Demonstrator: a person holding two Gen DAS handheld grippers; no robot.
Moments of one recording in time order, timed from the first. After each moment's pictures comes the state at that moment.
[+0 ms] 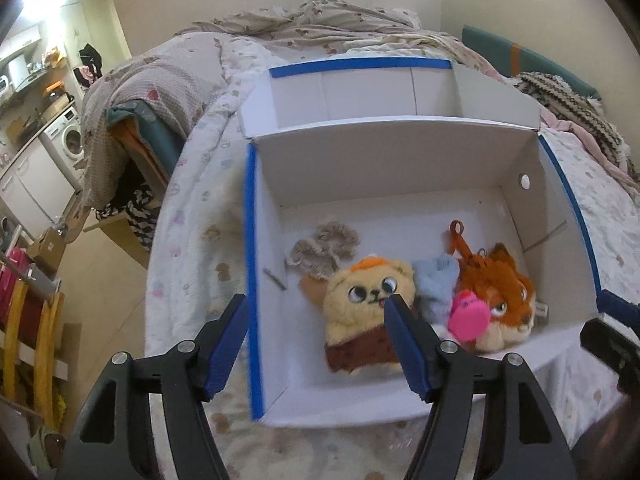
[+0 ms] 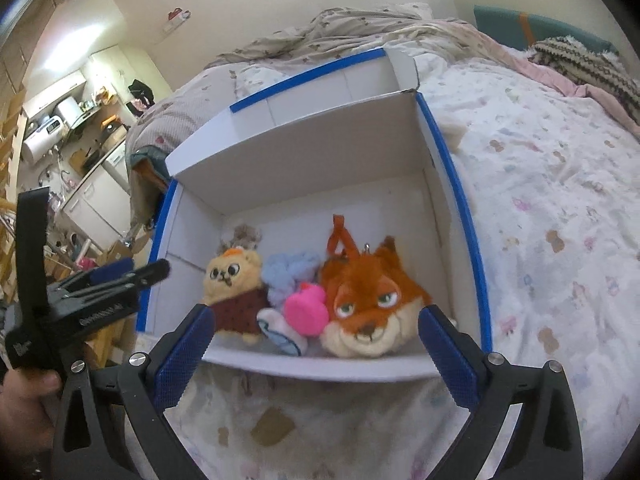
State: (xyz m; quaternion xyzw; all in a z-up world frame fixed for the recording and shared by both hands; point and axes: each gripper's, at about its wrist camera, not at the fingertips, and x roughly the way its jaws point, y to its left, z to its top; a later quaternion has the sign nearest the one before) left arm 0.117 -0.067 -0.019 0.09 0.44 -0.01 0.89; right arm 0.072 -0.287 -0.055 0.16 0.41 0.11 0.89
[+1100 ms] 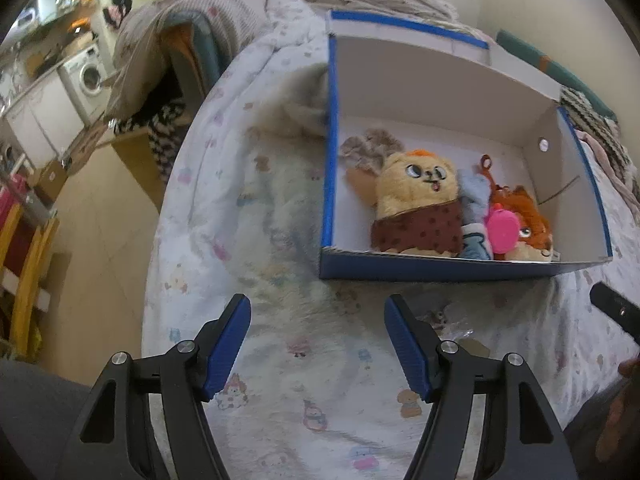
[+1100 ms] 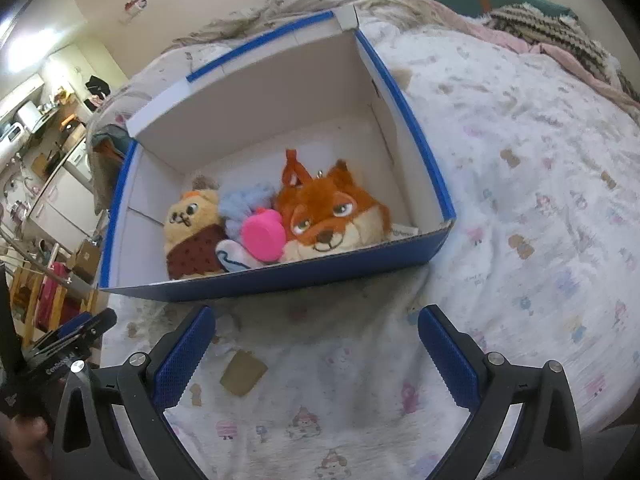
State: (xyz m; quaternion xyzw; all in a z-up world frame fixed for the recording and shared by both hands) left arm 0.045 -0.003 -0.070 0.00 0.49 0.02 0.87; right arm 0.032 -0.284 -0.095 0.17 0.46 0.04 0.87
